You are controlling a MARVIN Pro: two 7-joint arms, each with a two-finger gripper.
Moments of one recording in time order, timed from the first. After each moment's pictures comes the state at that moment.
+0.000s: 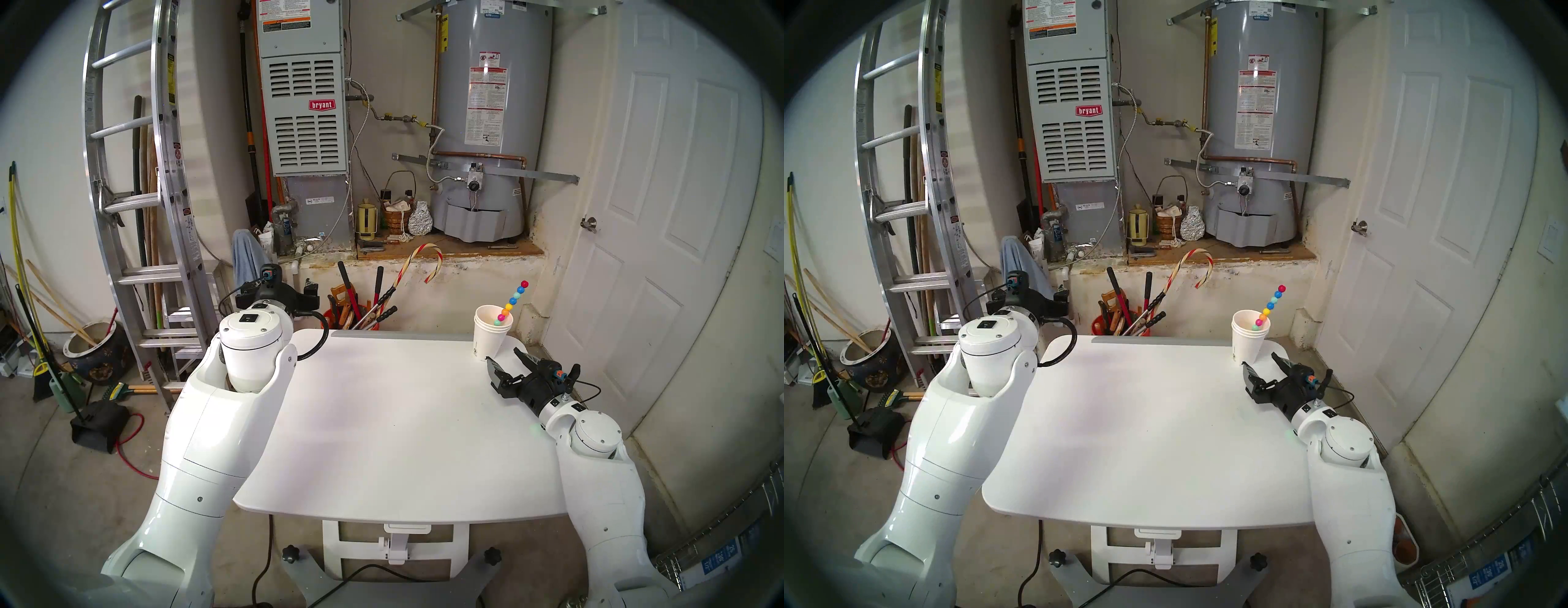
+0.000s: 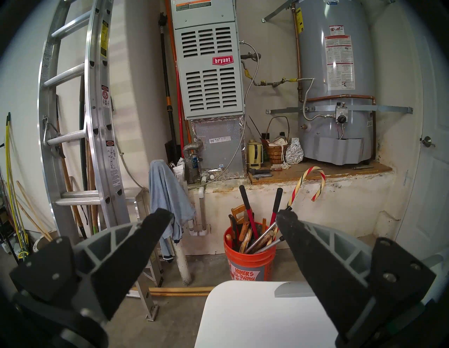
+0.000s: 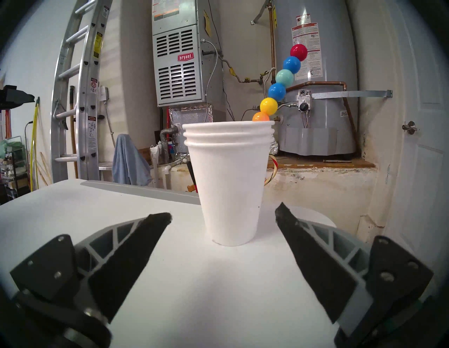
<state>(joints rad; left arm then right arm) 1.34 -1.31 -1.41 -1.80 -0.28 0.55 0.36 -1.45 -1.41 1.79 -1.29 0.12 -0.08 0.60</state>
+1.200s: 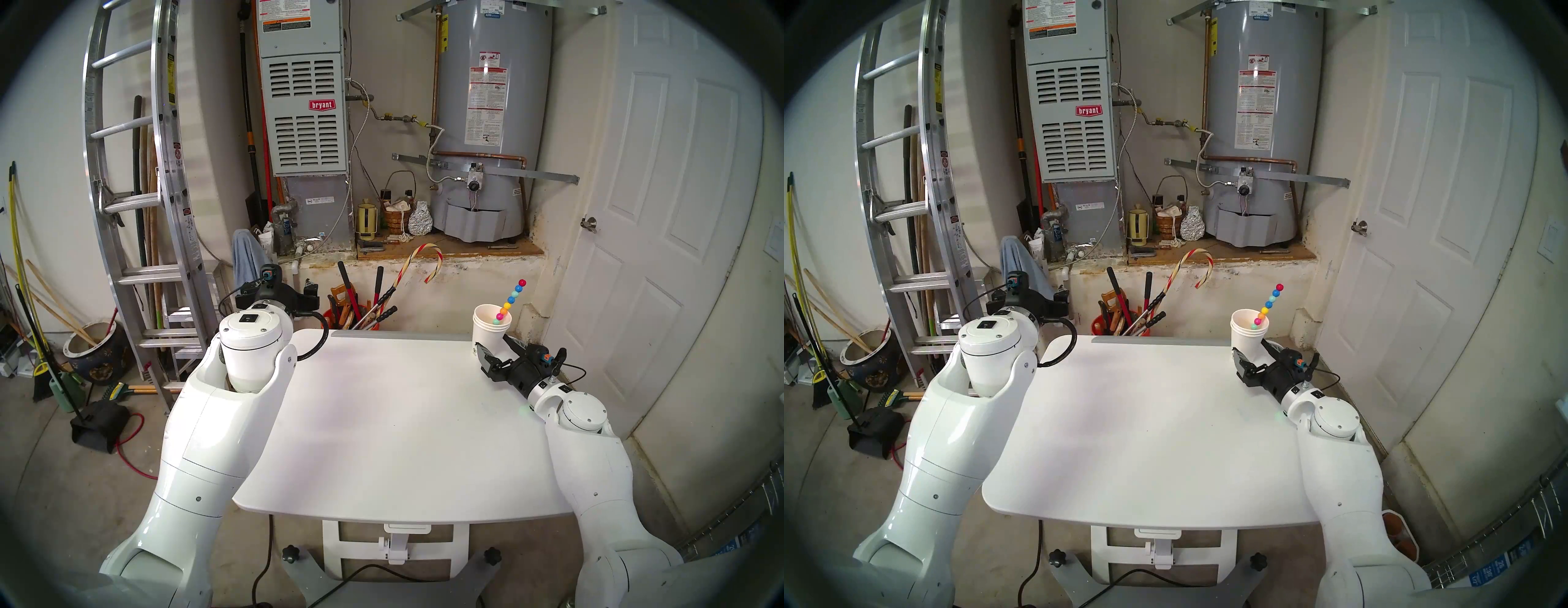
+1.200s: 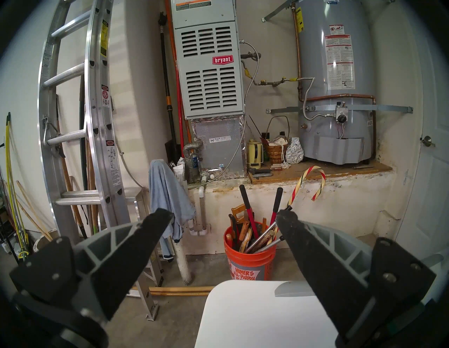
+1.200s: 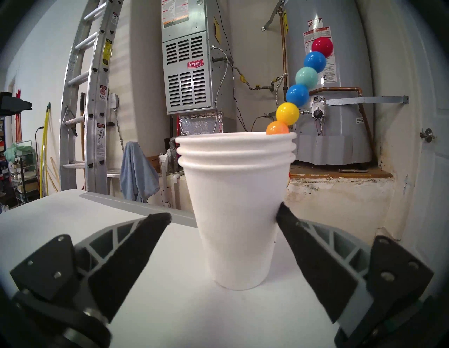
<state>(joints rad) 1.34 -1.30 -1.40 -1.80 -0.29 0.55 0.36 -1.29 -1.40 1.75 -1.08 0.12 -0.16 0.64</state>
